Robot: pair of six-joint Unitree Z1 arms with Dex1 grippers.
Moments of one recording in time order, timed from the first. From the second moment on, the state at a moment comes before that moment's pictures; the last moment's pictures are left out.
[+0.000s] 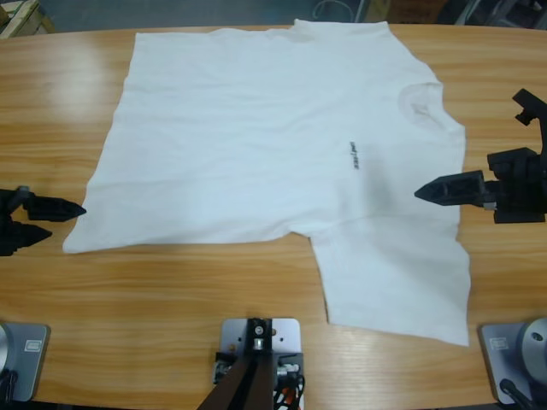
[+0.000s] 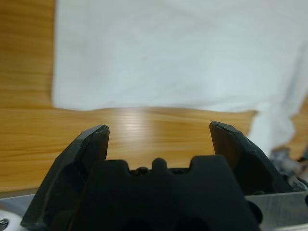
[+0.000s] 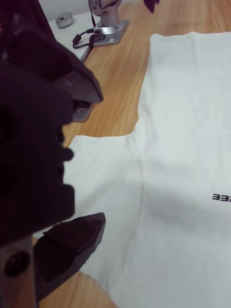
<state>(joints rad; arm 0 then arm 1) -0.47 1.23 -0.64 0.56 -0.21 -0.84 0.49 1.22 -0.78 0.57 0.35 0.50</state>
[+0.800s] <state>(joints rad) -0.52 1.47 -0.62 0.55 -0.09 -0.94 0.34 1.26 -0.88 0.67 0.34 0.35</state>
